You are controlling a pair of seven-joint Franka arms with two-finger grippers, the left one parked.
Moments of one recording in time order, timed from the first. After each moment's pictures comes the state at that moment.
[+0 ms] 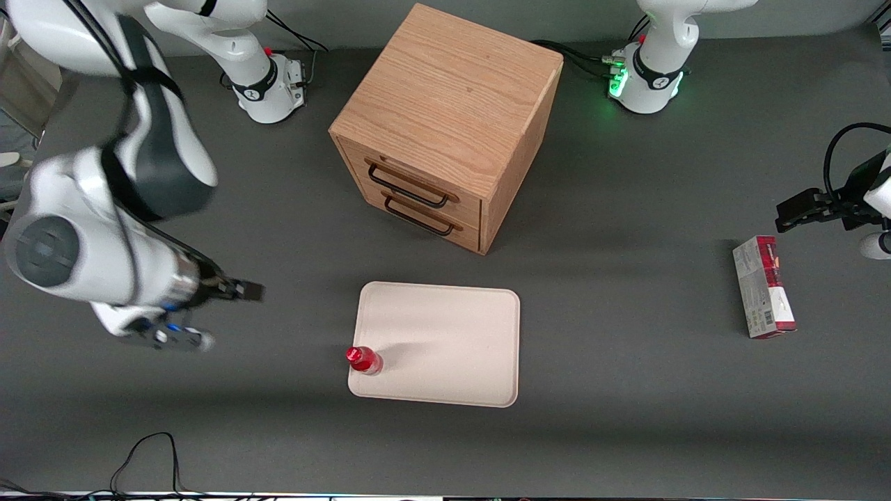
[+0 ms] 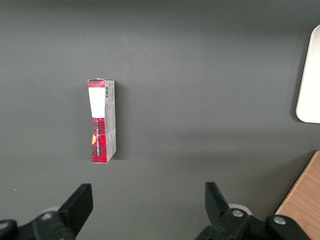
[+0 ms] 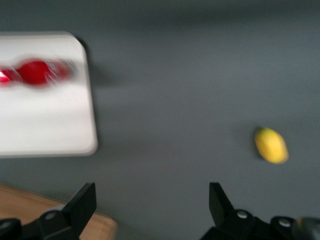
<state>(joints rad) 0.01 0.34 0.18 -1.44 -0.06 1.61 0.27</state>
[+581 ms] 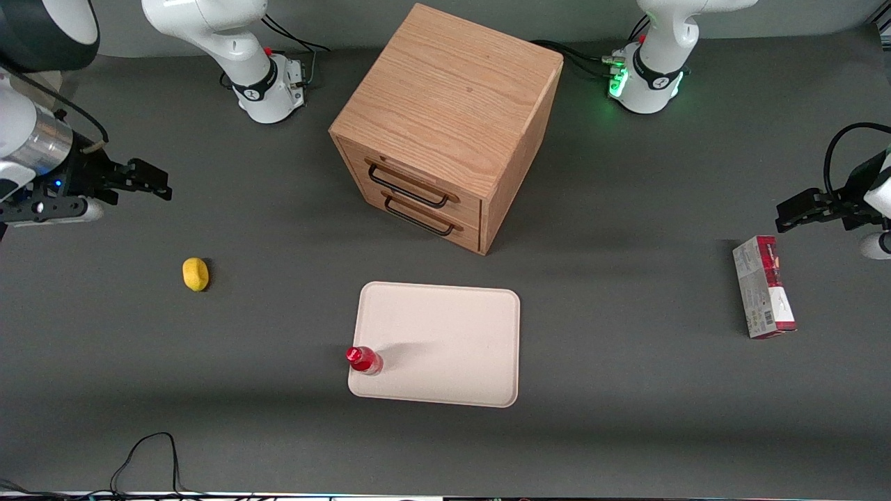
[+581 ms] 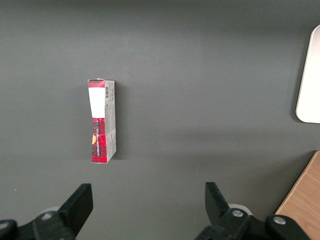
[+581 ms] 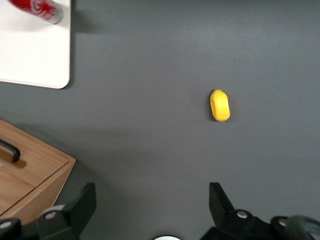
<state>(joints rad) 0.19 -0.10 -0.13 -1.79 0.00 1.61 0.01</state>
